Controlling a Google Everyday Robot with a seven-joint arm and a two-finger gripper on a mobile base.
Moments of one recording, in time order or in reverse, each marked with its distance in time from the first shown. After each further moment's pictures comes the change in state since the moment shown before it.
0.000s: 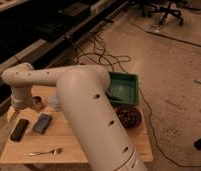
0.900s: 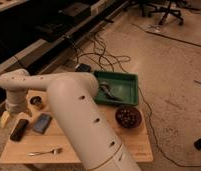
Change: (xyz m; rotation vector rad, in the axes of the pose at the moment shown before) arm -0.026 0.029 0.044 -0.067 0.034 -0.118
